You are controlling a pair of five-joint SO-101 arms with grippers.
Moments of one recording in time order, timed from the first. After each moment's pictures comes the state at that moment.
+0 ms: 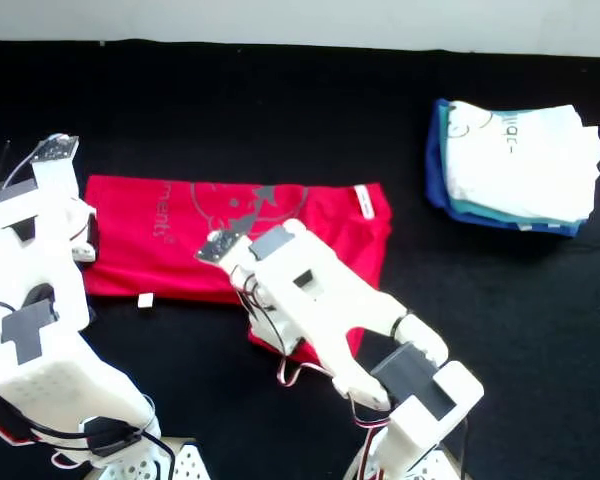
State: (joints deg) left arm -32.0 15.5 13.8 56.7 -19.7; right arm -44.5 7.4 20.9 78.6 17.6
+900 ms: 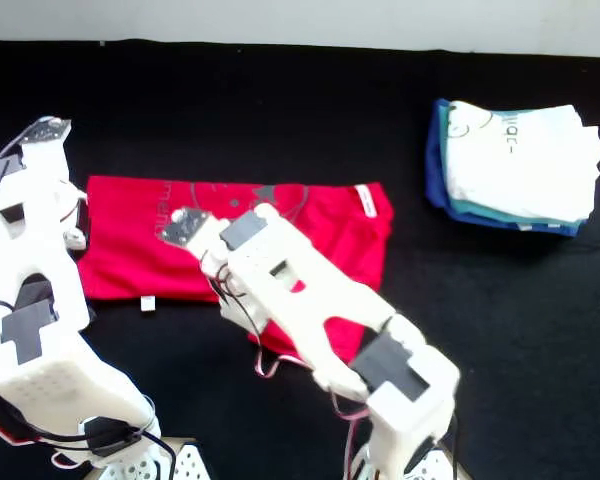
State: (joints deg) left arm -32.0 15.6 3.8 70.1 -19.7; right arm -47.9 15.7 6.2 79.7 17.6
